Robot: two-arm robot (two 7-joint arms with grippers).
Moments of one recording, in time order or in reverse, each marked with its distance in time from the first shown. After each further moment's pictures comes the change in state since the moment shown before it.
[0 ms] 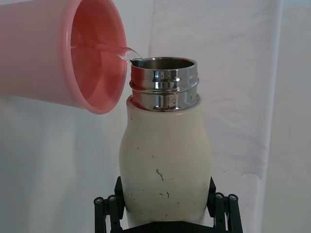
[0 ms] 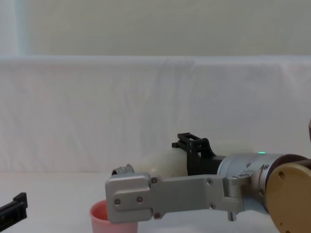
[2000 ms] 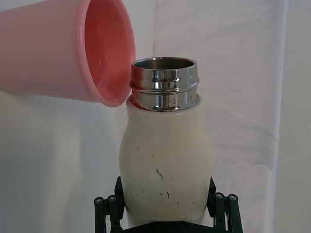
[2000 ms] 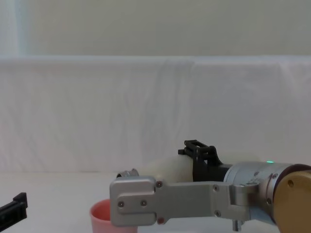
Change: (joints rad) left arm 0.000 0.000 0.000 0.000 0.000 0.000 0.000; right arm -0.042 -0.002 0.024 -0.021 0.021 0.019 -0.003
